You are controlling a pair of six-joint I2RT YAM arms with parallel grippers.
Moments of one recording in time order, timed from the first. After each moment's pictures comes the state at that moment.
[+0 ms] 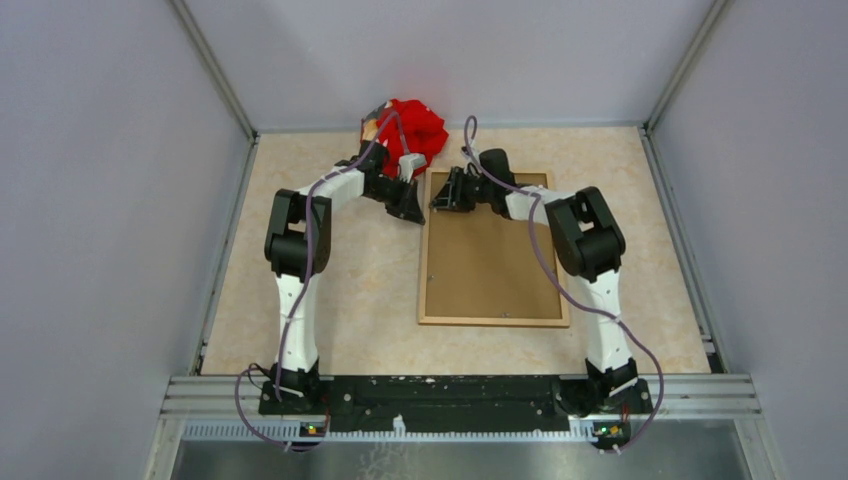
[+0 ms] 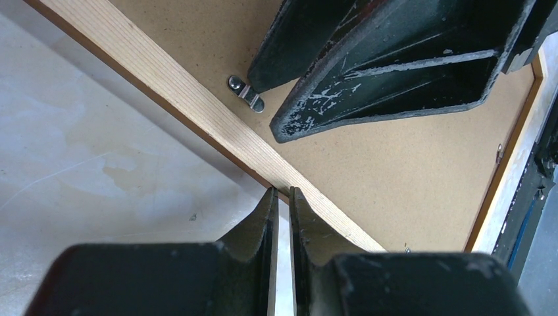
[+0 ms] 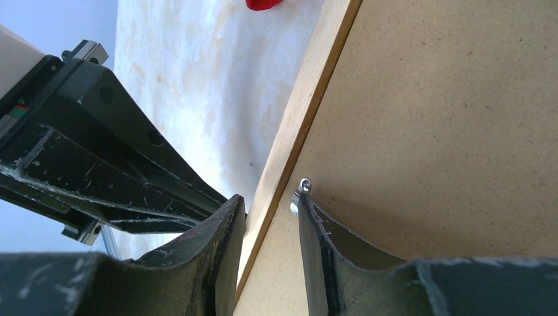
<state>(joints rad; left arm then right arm) -0.26 2.24 1.67 -0.53 0.84 0.21 0.44 2.26 1.48 0.21 -0.60 0.63</state>
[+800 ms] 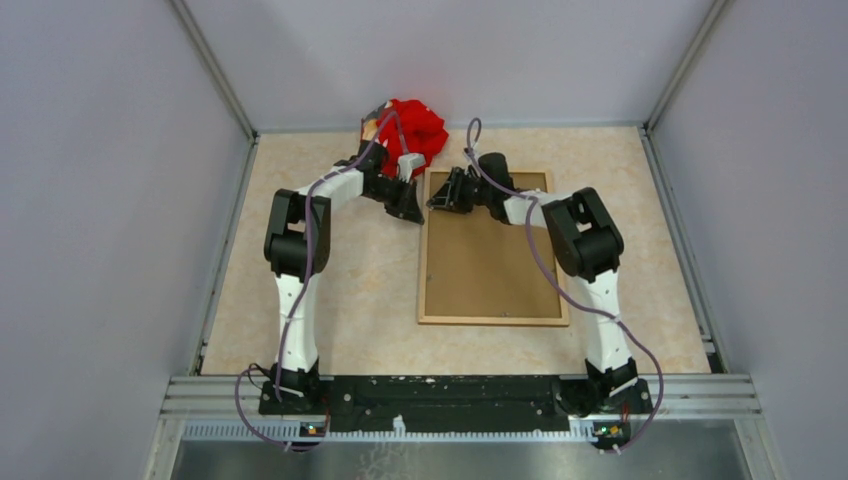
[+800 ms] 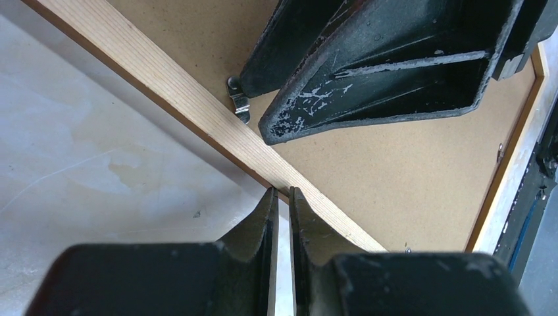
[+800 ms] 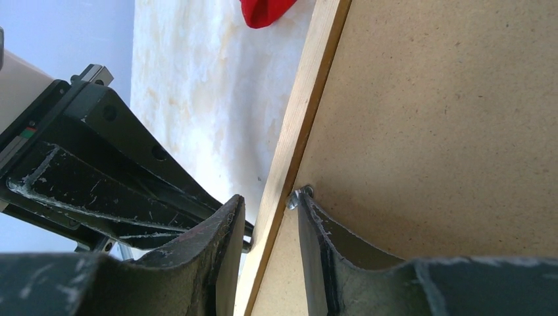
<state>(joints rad) -0.26 2.24 1.67 -0.53 0.84 0.21 0.45 2.27 1.45 0.32 -0.55 0.75</state>
